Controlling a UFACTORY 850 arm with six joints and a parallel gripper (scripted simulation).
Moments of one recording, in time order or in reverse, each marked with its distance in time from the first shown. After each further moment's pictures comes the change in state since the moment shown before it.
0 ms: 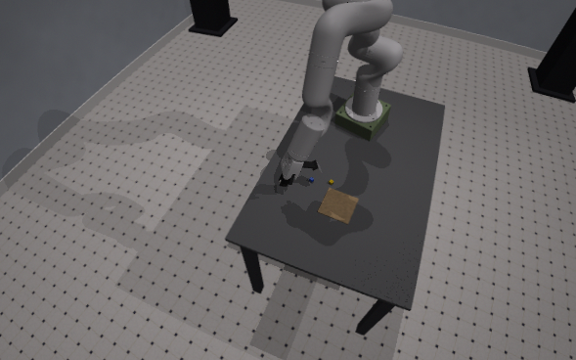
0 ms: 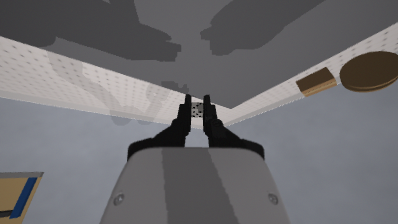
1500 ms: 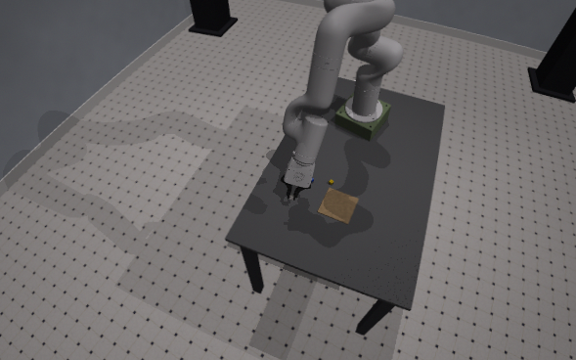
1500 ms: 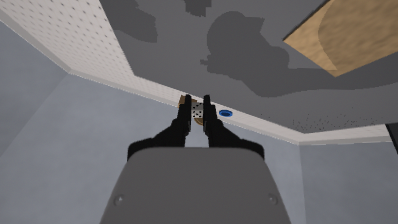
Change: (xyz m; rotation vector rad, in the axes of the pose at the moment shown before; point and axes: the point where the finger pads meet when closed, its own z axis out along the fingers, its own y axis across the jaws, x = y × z) arm 0.019 0.073 -0.012 -0.258 -0.162 -1.248
